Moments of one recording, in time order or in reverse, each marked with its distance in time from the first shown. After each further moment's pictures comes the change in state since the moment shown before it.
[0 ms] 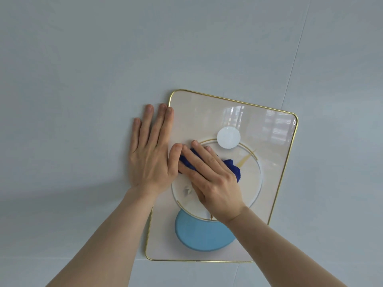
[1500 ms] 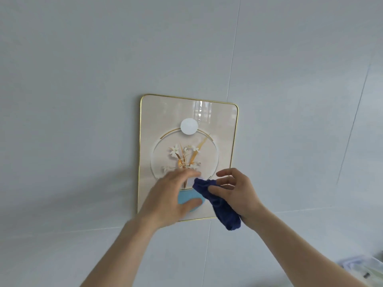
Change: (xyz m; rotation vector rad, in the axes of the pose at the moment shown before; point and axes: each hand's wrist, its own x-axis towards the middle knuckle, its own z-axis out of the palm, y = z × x) left_hand -0.082 0.089 -0.093 -0.662 -0.699 0.054; right_hand -0.056 -0.026 -0.172 0.854 -0.250 1.508
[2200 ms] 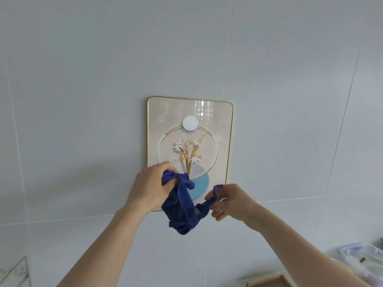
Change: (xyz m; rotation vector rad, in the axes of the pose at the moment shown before) left_hand -0.036 0.022 -0.053 0.051 0.100 -0.318; right_hand -0.056 0.000 -0.003 -0.255 -0.322 0.092
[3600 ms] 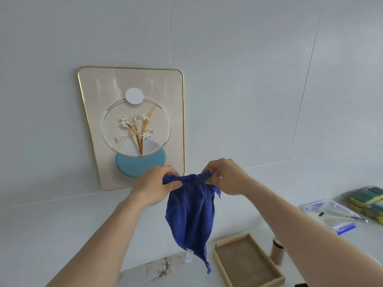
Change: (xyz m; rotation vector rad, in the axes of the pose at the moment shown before) left_hand -0.018 0.075 0.132 0.021 -0.380 -0.062; right_hand -0.023 0.084 -0.113 -0.496 0.087 -0.098
